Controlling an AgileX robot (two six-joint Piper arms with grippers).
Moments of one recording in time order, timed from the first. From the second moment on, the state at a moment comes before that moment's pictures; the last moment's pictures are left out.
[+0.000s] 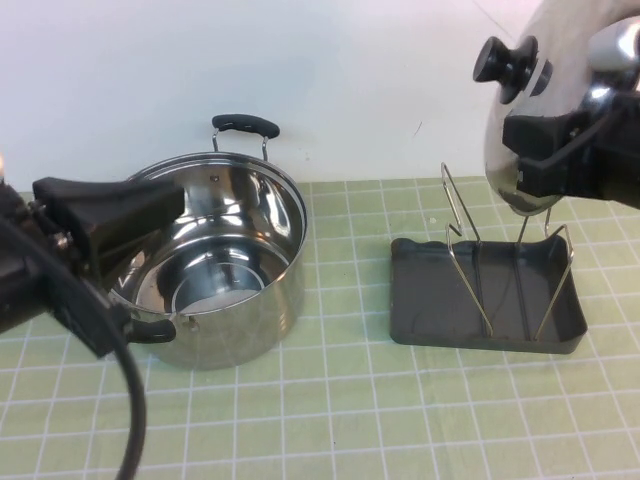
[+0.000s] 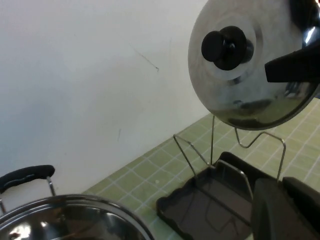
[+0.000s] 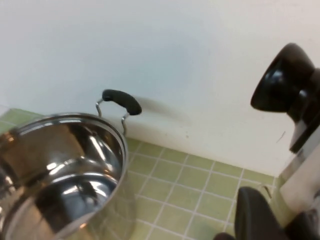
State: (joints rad) right arm 0.40 1.32 -0.92 1.60 0.15 -1.50; left arm 0.00 0.92 -0.71 1.61 -0.82 -1.55
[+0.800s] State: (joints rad) right arm 0.40 1.56 -0.92 1.45 0.19 -1.52; left arm -0.05 0.41 -0.68 1.78 -0.56 -1.65
